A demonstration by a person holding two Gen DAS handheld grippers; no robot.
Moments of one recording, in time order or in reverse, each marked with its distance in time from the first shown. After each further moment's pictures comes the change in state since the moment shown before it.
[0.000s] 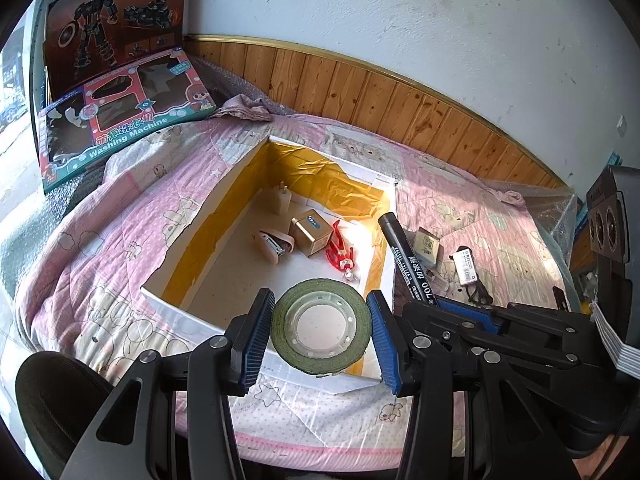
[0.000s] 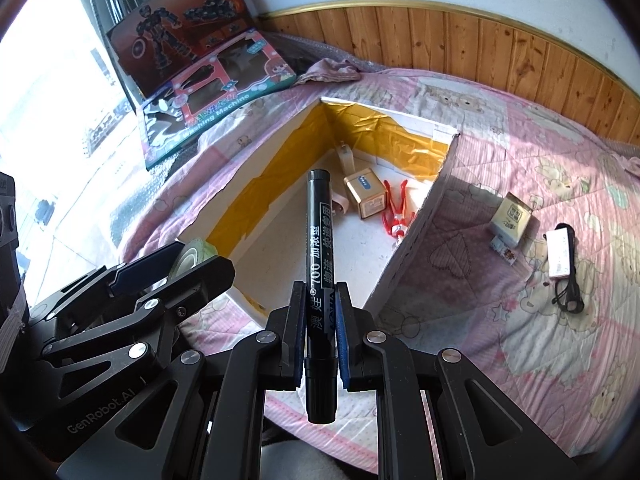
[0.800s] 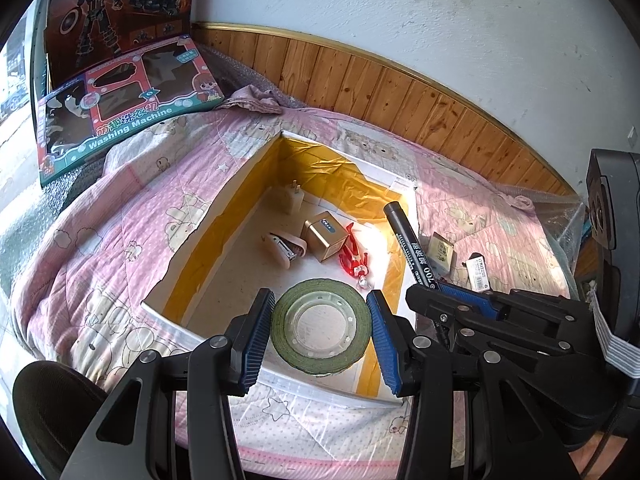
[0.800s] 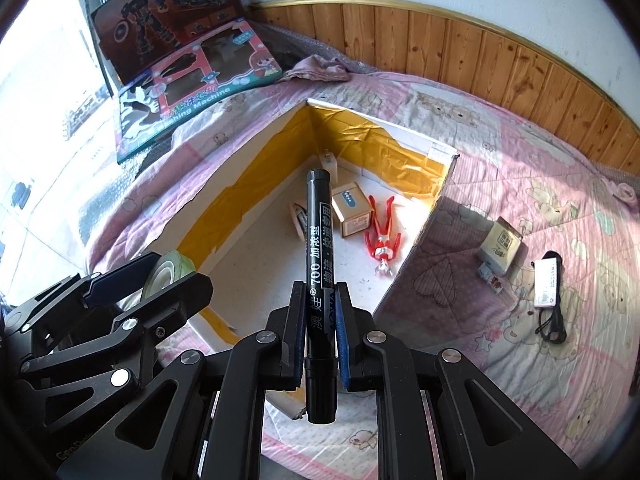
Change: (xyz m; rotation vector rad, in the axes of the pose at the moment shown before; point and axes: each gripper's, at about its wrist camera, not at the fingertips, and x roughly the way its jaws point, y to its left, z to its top) left arm 0.024 0.019 0.015 -0.033 0.026 0.007; right arm 0.032 0.009 0.030 -0.056 0.017 -0.119
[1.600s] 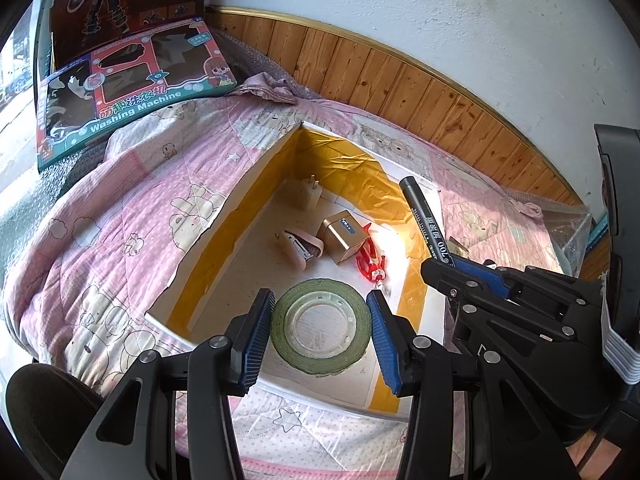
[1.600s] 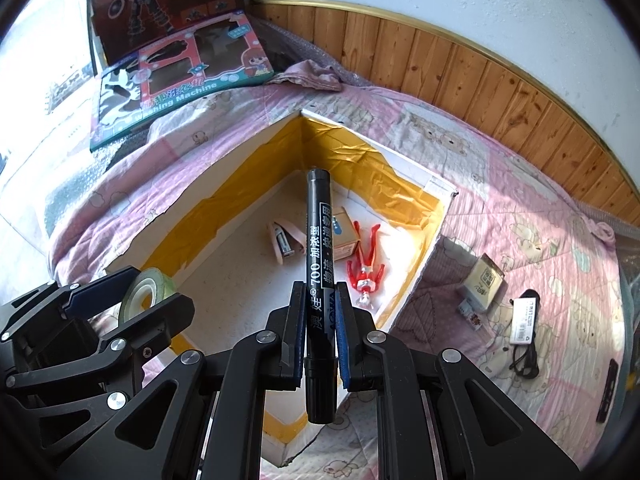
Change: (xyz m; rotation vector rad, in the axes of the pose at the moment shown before) left arm 0.023 0.027 0.009 -0.050 0.028 0.000; right arm 0.027 0.020 0.023 -0.090 -0.013 -0.123
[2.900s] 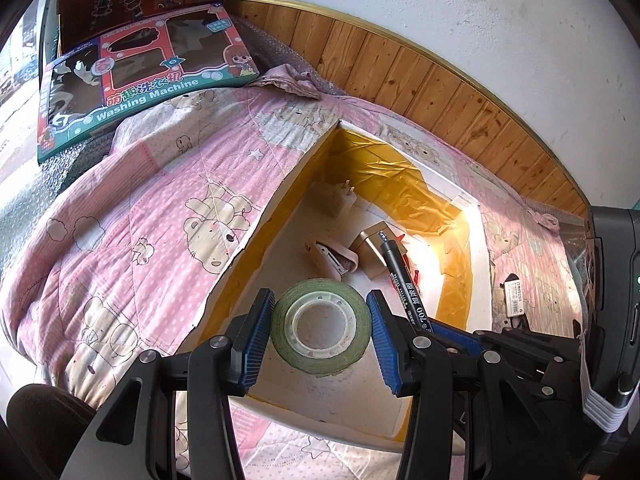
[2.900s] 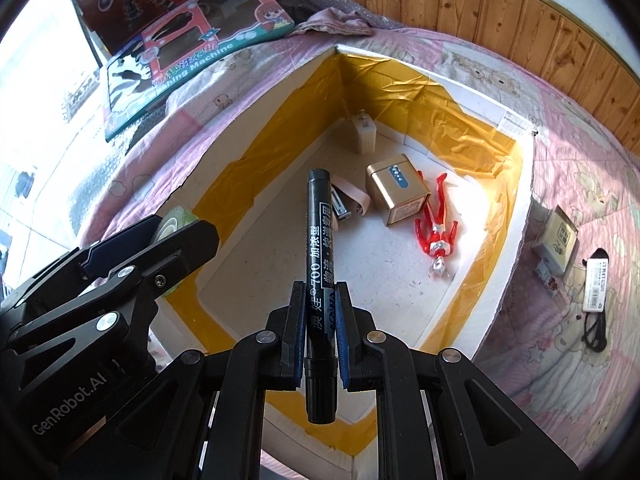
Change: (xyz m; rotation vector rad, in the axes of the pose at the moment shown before) left arm 0.031 0.035 0.020 -0.036 0.019 0.025; right arm 0.056 0.017 -0.005 0.093 0.159 0.181
